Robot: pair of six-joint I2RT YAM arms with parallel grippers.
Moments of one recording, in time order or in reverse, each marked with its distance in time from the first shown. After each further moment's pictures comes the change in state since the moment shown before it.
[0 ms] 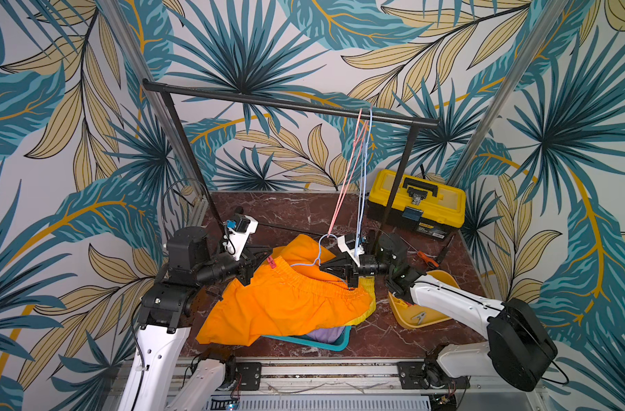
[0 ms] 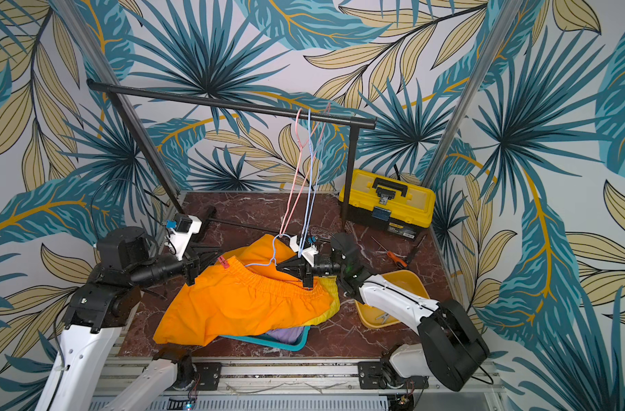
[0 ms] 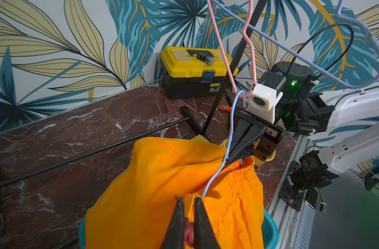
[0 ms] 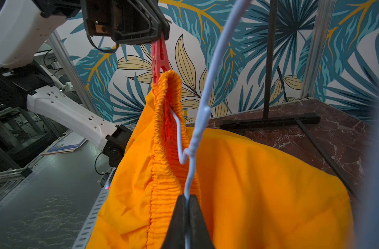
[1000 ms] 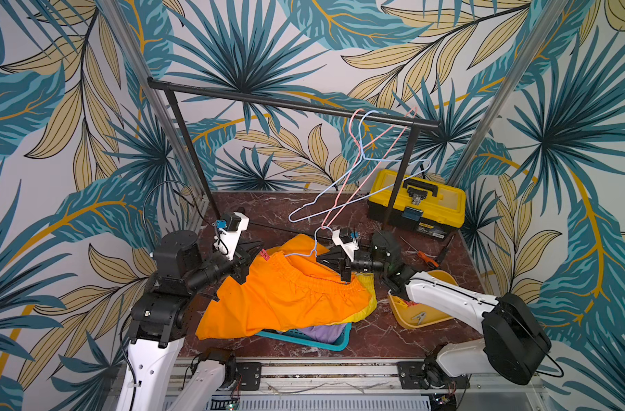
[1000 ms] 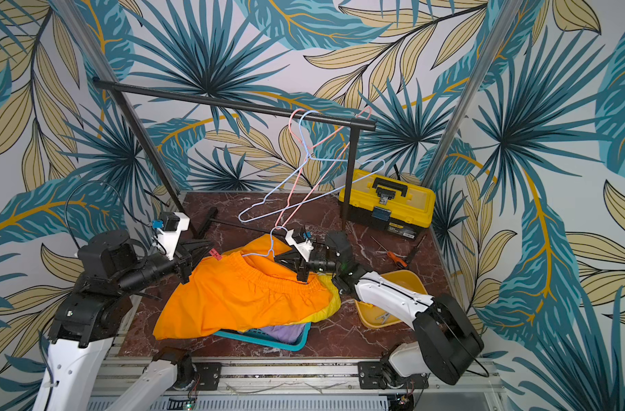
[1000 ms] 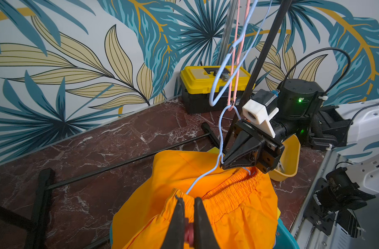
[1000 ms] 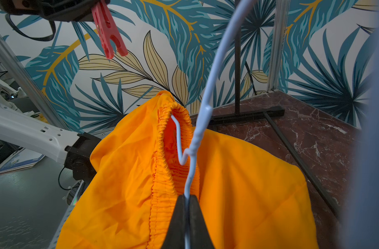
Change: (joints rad) left arm 0.000 -0.042 0.023 0.024 -0.090 -0.006; right arm 0.014 0.023 0.032 -0.023 0.163 0.008
